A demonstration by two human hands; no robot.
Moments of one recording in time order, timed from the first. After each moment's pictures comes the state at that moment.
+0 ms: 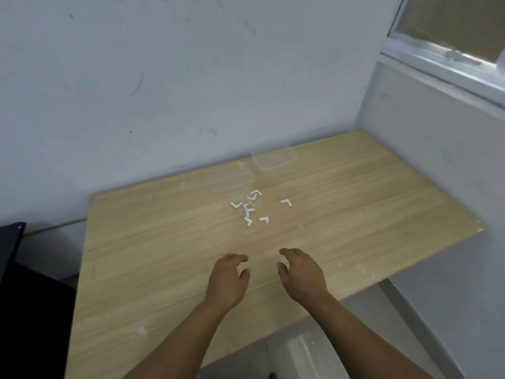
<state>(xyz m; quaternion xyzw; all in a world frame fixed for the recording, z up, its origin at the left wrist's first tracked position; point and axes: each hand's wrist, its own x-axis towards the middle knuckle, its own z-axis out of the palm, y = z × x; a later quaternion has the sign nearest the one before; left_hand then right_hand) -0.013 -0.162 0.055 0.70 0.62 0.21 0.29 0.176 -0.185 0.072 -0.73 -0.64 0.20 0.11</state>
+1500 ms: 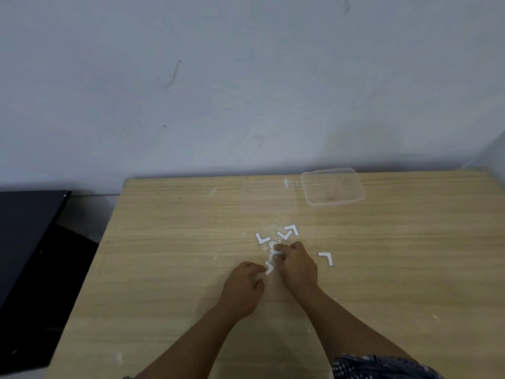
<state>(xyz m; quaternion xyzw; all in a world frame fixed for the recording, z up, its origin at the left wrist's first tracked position) 0.029 -0.024 0.034 0.60 0.71 0.16 0.32 0.172 0.047 0.019 -0.66 -0.67 0.32 0.10</state>
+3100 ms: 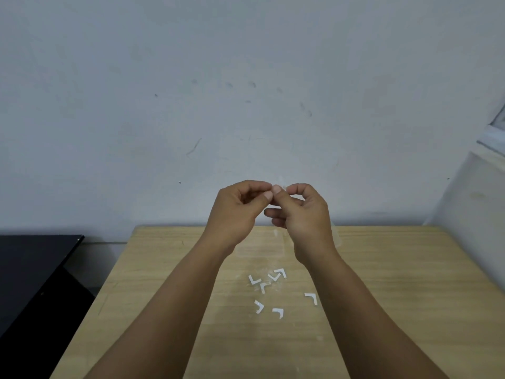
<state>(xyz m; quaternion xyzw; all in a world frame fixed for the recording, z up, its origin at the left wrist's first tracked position) 0.047 0.007 0.317 0.52 0.54 0.55 0.36 0.173 0.025 0.310 -0.43 -0.45 0.56 0.55</state>
